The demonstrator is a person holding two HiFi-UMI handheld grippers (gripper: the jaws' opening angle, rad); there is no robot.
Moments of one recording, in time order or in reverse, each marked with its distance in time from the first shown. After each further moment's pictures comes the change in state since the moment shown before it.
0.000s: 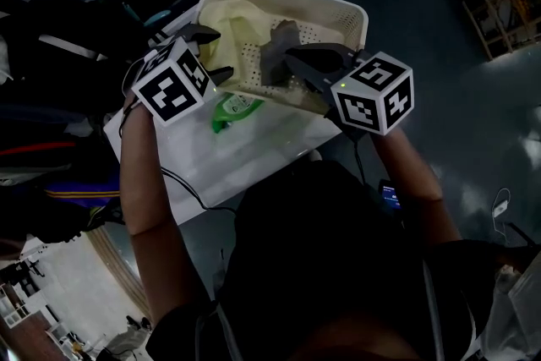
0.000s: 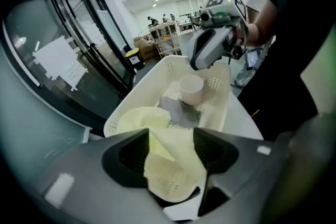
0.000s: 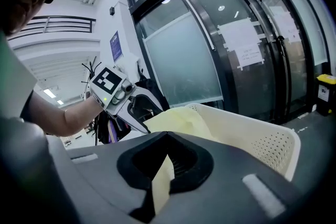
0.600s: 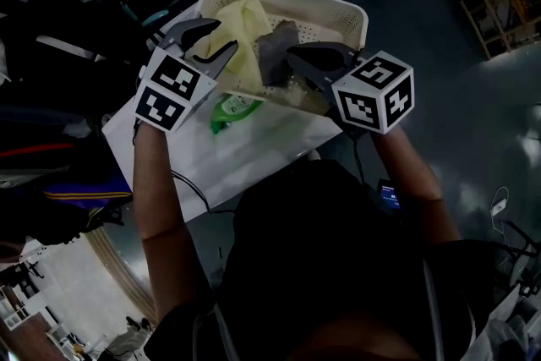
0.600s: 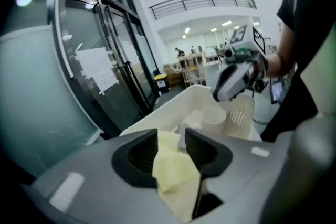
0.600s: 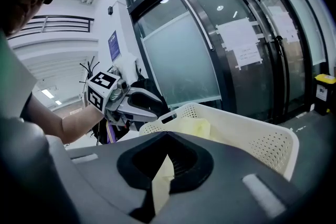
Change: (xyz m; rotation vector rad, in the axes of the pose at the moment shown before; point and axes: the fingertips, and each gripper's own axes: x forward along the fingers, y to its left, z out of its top) left arm -0.017 0.035 0.023 -0.250 -0.326 0.219; right arm 0.003 -0.005 0.000 0.009 0.006 -0.016
